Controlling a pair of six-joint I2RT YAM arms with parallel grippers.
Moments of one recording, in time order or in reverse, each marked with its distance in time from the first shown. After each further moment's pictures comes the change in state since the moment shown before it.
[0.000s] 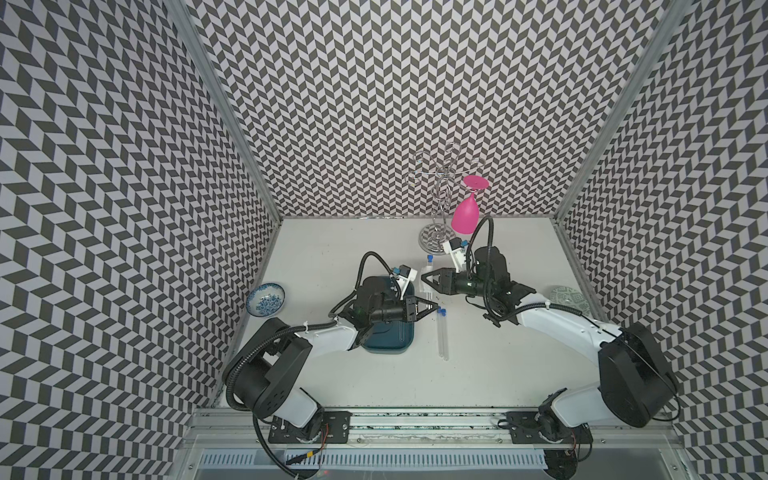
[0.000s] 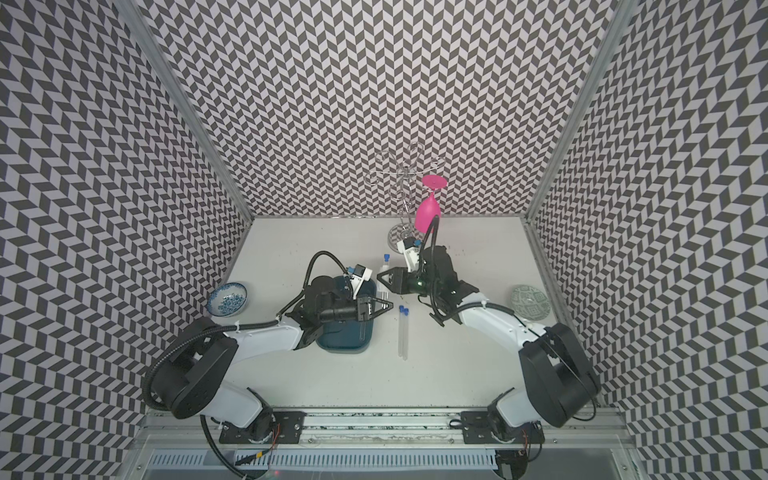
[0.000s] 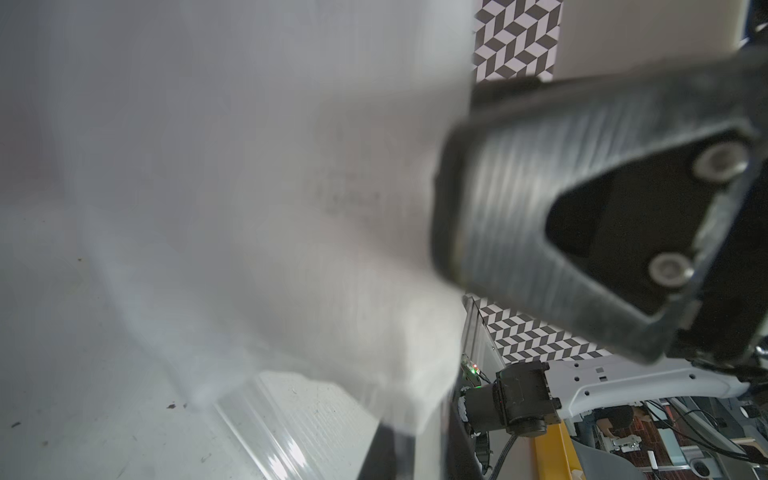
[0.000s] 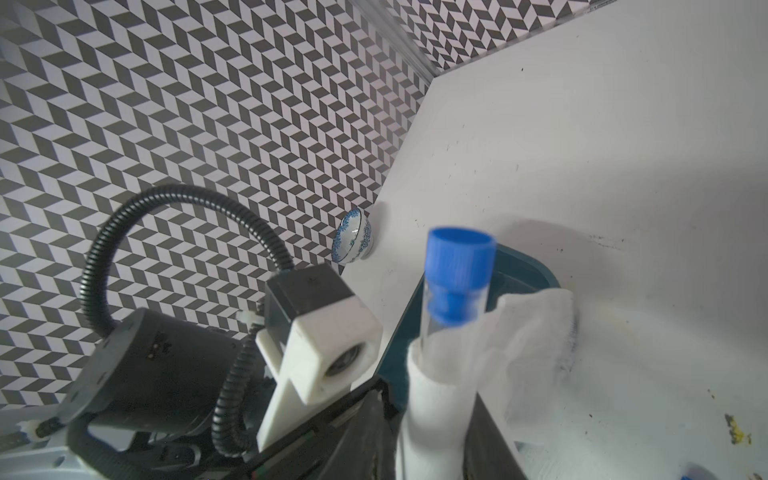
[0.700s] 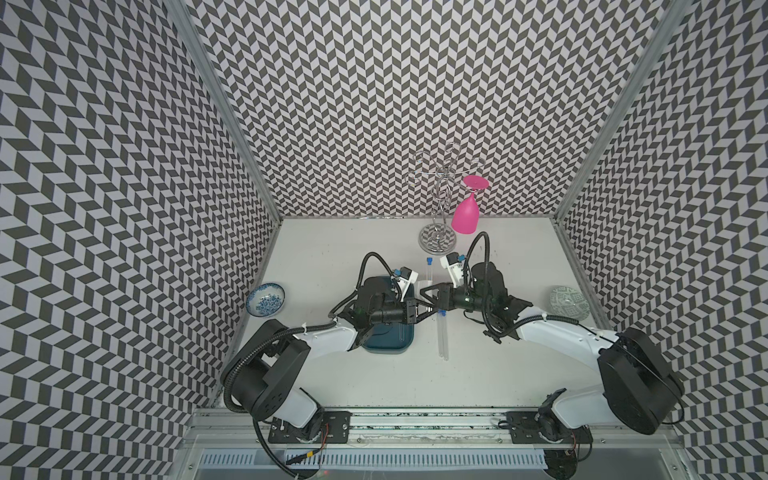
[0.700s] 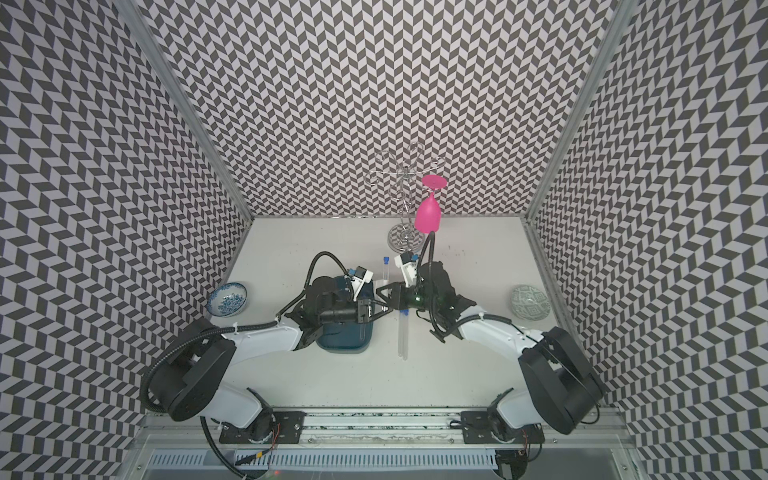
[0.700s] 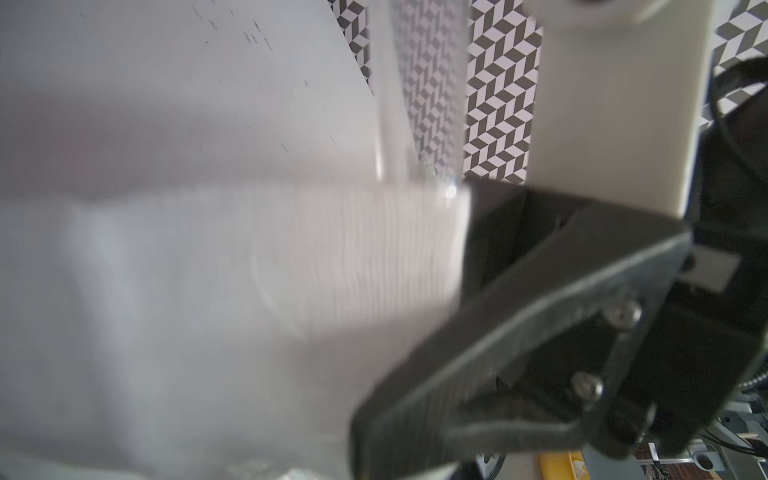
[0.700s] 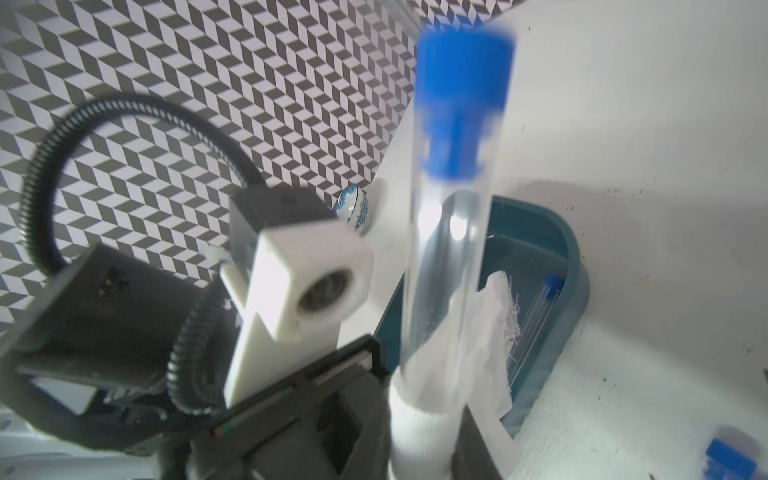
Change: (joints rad) left arm 0.003 -0.011 0.000 -0.059 0.004 0.015; right arm 0.081 -0.054 -0.186 0.112 0.032 0.033
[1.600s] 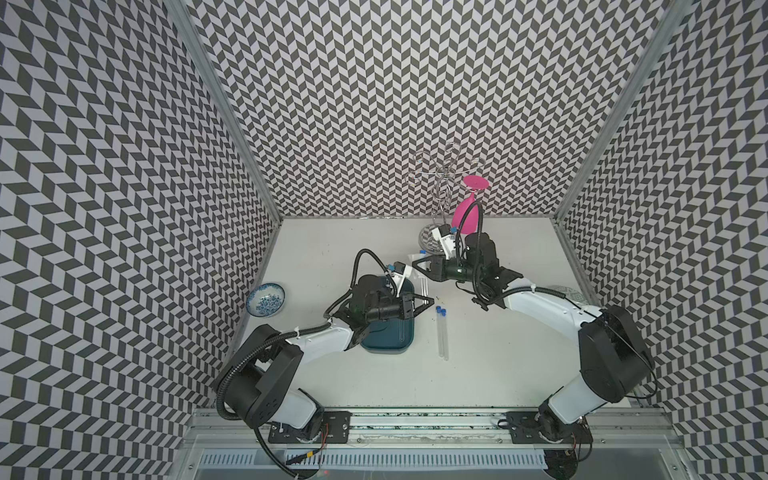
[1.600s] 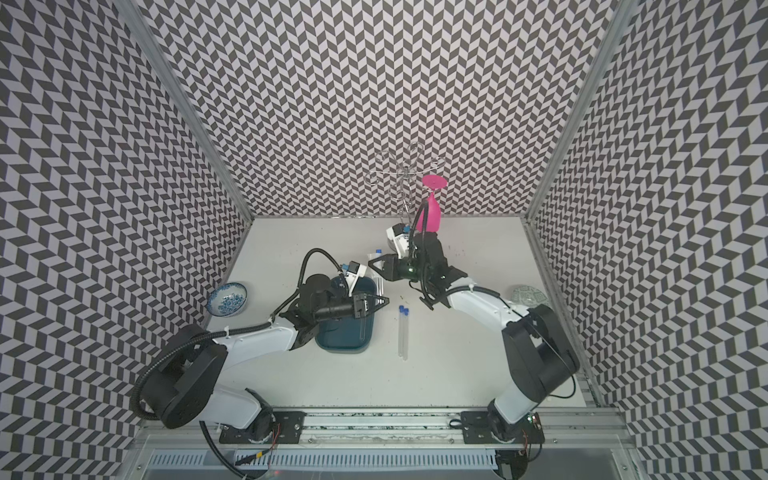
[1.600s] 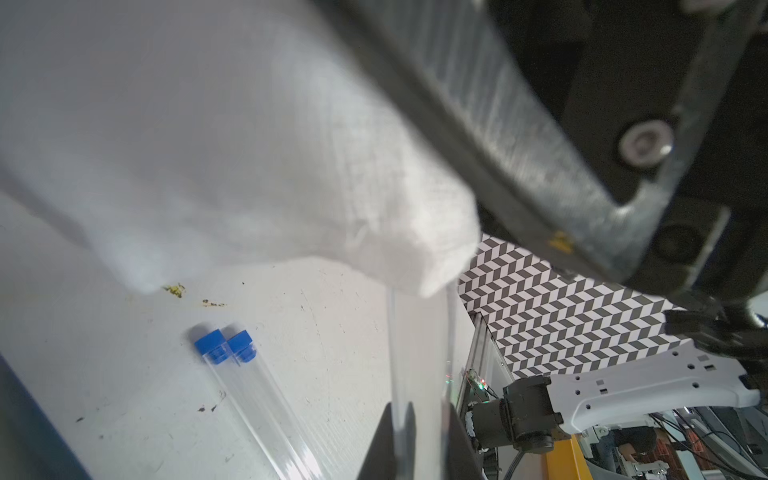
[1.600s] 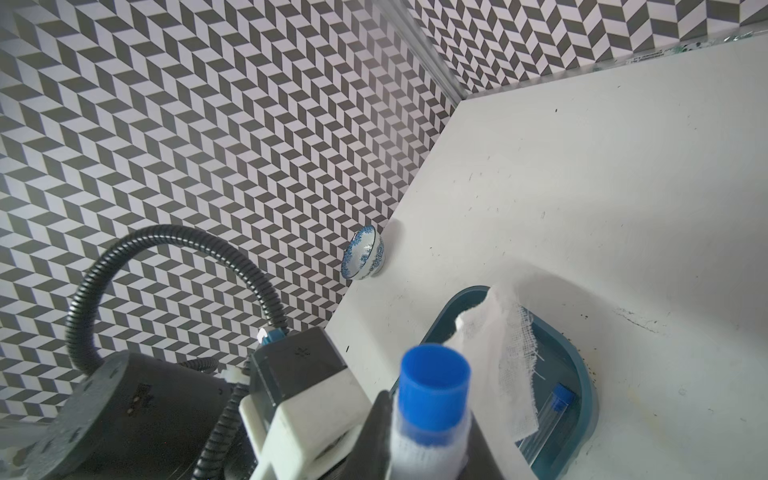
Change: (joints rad) left arm 0.016 -0.046 -0.002 -0.001 -0.041 -0.004; right arm -0.080 0.171 0.297 -0.065 -0.090 -0.072
